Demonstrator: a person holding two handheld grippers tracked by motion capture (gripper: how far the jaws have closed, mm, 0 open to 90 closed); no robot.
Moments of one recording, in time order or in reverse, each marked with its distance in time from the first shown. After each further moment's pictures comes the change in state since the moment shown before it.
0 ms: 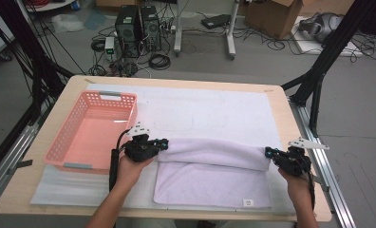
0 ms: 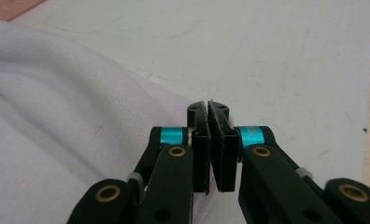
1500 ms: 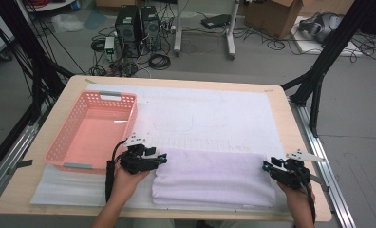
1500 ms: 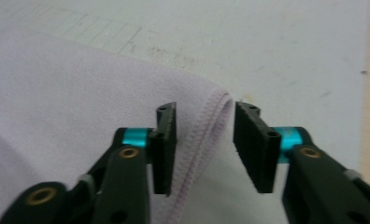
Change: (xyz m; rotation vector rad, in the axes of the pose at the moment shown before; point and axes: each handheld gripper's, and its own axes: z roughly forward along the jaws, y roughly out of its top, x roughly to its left) left arm 0.000 -0.019 -0.001 0.118 0.082 -0.089; right arm 0.011 -0.025 0.000 0.082 -0.076 0.003
